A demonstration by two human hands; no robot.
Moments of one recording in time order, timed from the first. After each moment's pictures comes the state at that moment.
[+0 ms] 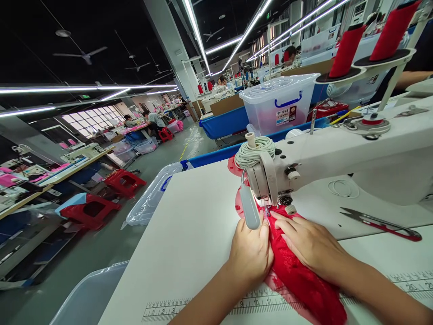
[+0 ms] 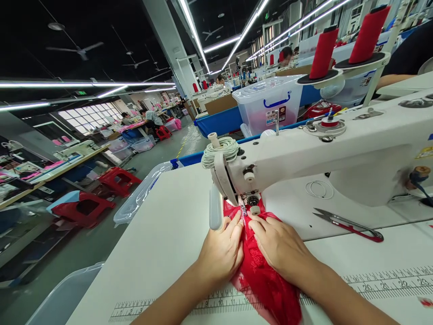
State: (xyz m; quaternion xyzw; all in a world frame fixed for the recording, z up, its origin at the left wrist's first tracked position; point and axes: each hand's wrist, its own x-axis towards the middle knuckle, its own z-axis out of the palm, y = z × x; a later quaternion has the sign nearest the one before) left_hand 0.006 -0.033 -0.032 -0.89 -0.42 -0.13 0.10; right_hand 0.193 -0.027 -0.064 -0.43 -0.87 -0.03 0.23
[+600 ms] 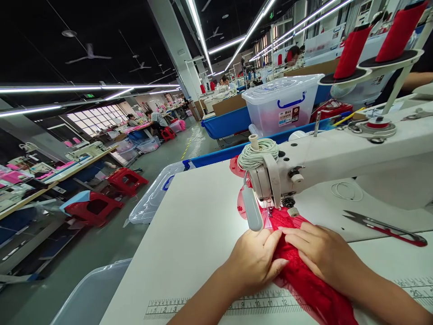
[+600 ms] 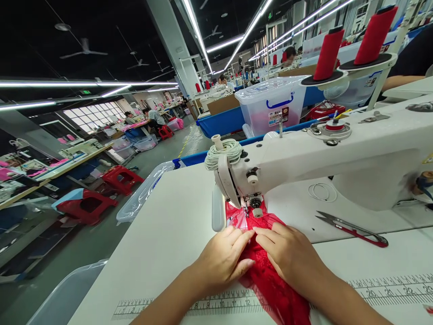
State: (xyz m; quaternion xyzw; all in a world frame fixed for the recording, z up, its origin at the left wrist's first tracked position) left_hand -0.006 -0.036 -0.029 -0.94 -0.33 -0.12 0.01; right_hand 0.207 -0.038 -0.060 -0.36 -0.88 -0.06 0.30
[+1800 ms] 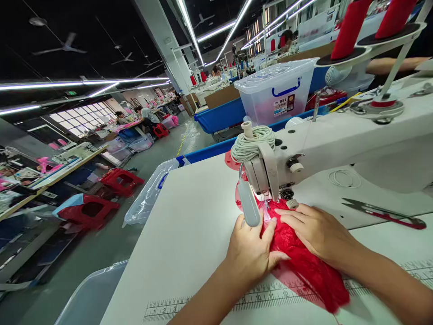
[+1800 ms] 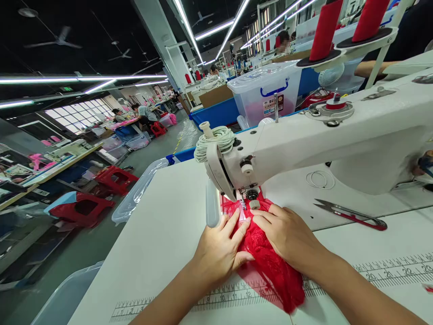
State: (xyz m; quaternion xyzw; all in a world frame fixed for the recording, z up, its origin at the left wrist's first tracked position) left_hand -0.006 -0.034 -0.041 -0.91 -0.37 -0.15 0.15; right_hand 0.208 -0.022 -0.063 -0.39 -0.88 -0.03 0.26
